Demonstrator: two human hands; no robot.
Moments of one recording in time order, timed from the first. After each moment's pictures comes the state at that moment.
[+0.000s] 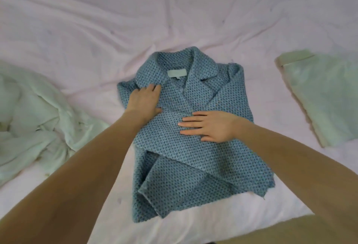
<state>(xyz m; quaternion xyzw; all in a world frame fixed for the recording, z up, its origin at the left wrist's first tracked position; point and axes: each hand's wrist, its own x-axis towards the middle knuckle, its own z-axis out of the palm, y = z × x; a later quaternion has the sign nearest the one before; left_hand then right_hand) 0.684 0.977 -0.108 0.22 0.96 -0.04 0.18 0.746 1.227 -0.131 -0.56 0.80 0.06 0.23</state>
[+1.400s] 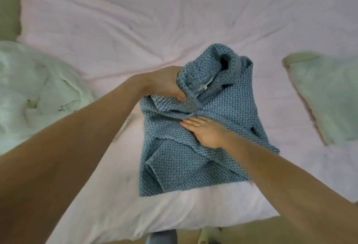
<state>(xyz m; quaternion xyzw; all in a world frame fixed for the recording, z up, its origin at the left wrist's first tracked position) 0.677 0.984 -0.004 0.19 0.82 0.35 0.41 0.793 1.163 -0.124 -0.29 0.87 -0.02 0.39</state>
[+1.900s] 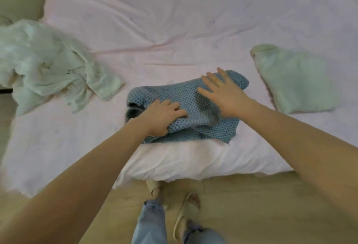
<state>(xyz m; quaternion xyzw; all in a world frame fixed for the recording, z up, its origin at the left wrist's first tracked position) 0.911 1.022 0.008 0.39 0.90 -0.04 0.22 0.877 1.256 0.025 -0.31 0.89 0.28 0.16</state>
